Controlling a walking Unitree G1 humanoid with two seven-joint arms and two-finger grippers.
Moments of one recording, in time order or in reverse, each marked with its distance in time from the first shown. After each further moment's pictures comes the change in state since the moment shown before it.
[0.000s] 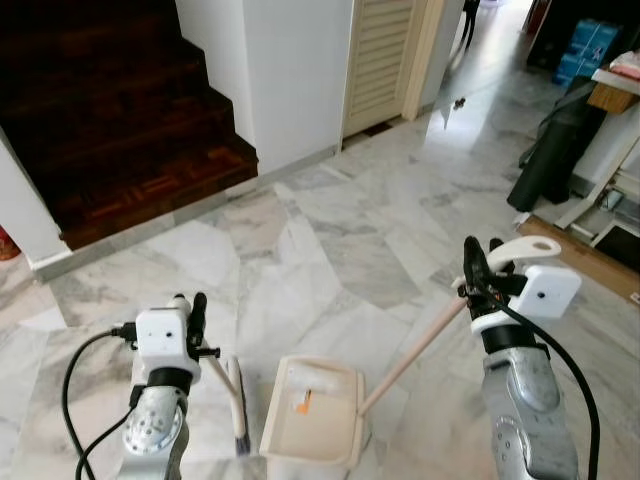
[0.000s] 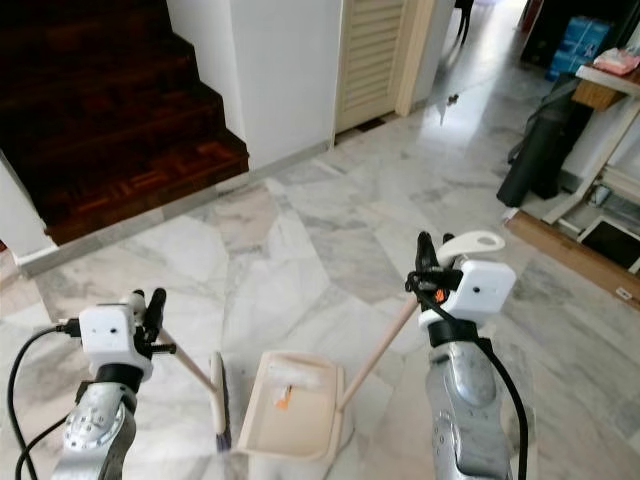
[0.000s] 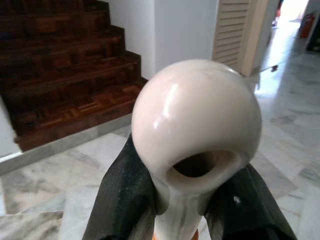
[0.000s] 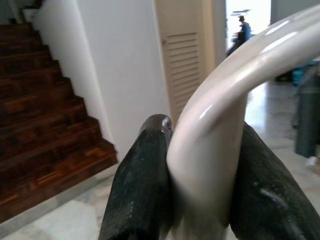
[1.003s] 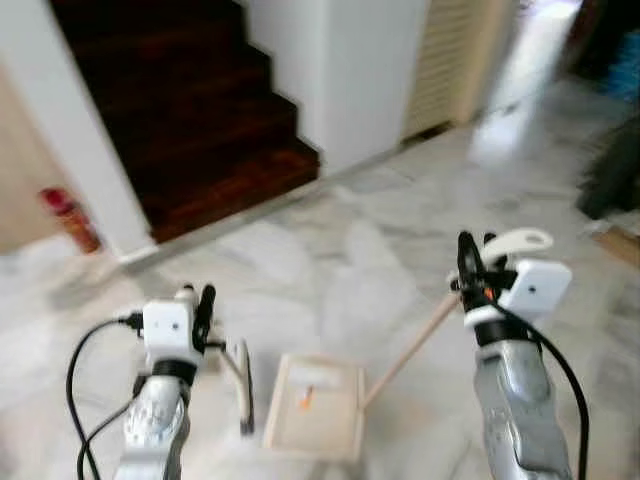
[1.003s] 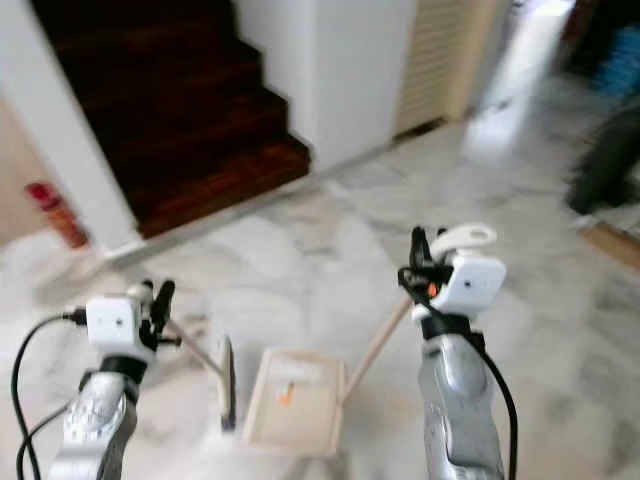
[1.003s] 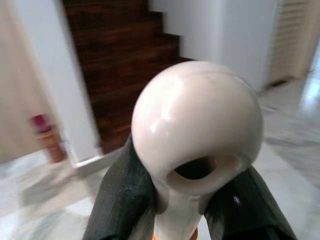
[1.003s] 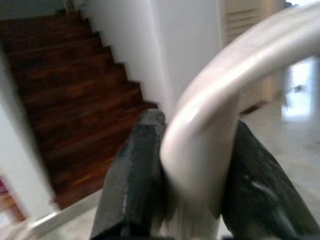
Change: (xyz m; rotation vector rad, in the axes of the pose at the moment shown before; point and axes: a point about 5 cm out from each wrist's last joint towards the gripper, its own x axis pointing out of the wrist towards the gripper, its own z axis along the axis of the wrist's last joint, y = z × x) left arm 0.003 0.006 0.007 0.036 -0.016 -0.021; right arm 0.002 0.013 -0.009 0.021 0.019 0.014
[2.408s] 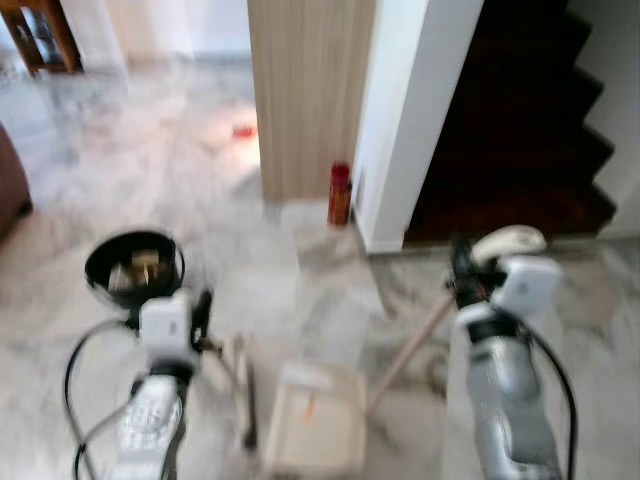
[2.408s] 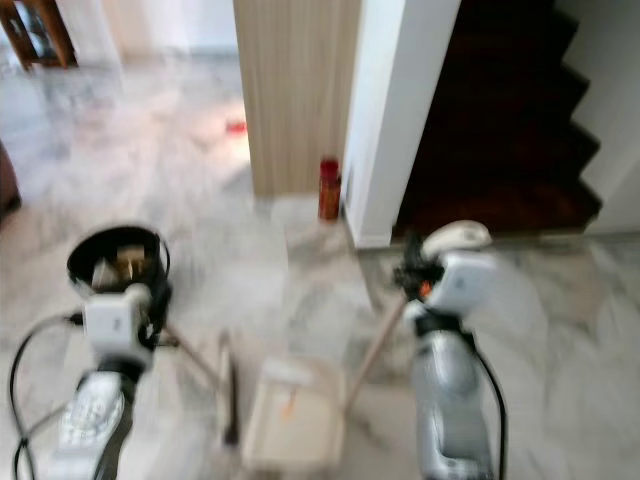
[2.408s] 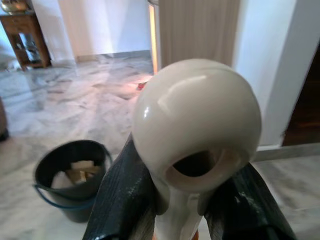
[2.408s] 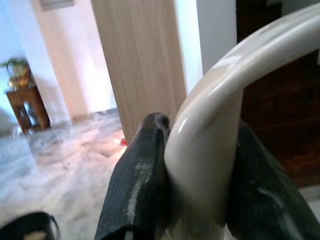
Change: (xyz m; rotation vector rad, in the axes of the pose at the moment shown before) left arm 0.003 0.007 0.002 0.016 0.010 0.016; right arm 0.009 0.013 0.006 0.024 -0.030 0.045
